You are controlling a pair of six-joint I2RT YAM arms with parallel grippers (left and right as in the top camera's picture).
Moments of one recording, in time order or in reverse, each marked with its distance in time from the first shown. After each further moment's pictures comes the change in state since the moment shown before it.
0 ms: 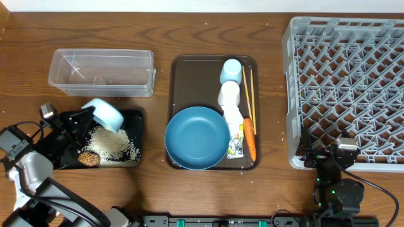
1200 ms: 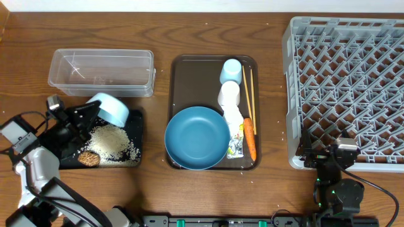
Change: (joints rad) left arm -0.090 -0.021 -0.005 0.151 0.016 -0.149; right arm 0.000 0.000 0.000 0.000 0.000 0.000
